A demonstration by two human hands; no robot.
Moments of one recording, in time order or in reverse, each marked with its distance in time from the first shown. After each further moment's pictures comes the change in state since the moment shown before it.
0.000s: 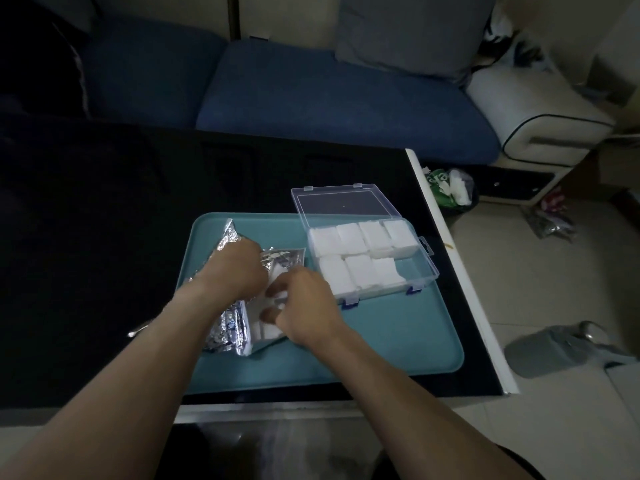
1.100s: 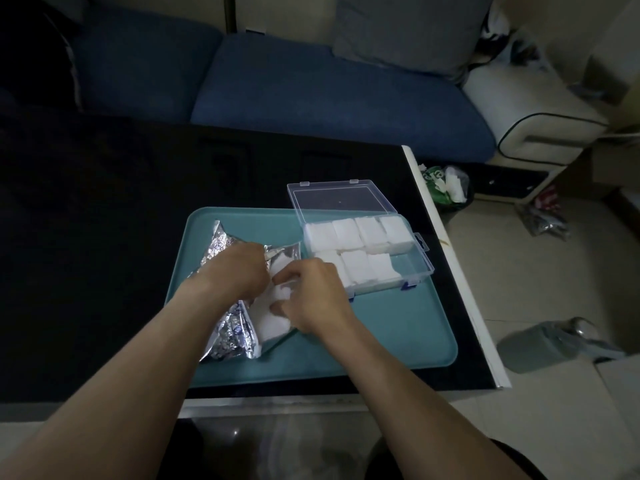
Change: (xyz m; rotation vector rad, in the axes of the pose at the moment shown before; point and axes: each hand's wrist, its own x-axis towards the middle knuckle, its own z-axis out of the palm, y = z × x) left_hand -0.008 0.014 0.003 0.153 -0.086 0.015; right_hand -0.008 0.003 -0.016 0.073 0.064 0.078
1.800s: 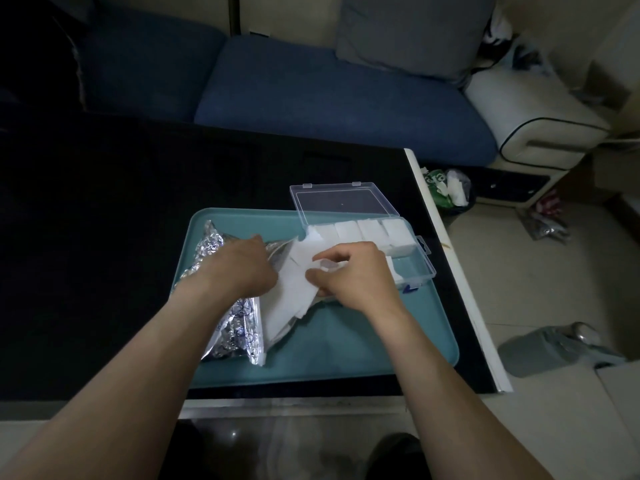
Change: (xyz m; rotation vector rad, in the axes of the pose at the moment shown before) left_hand -0.007 -0.002 -0.010 -0.045 -0.010 -0.006; right_hand 0.007 0.024 -0.039 0.314 0.145 0.167
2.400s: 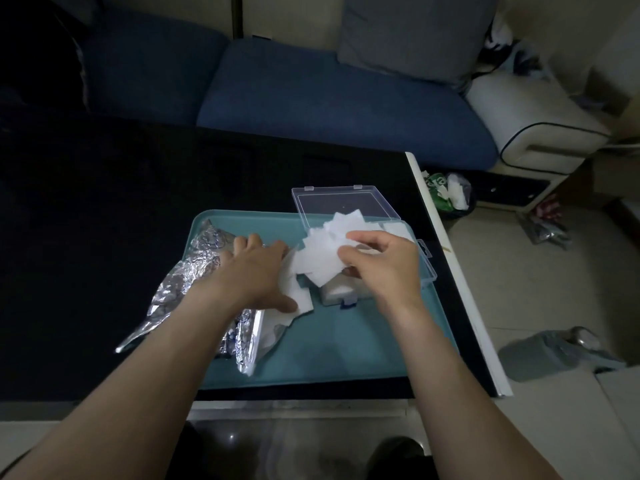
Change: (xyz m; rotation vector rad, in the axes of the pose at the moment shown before) left_hand -0.011 0.010 0.002 0.122 -0.033 0.146; right_hand 0.002 -0.005 -0.019 0.420 0.229 0.078
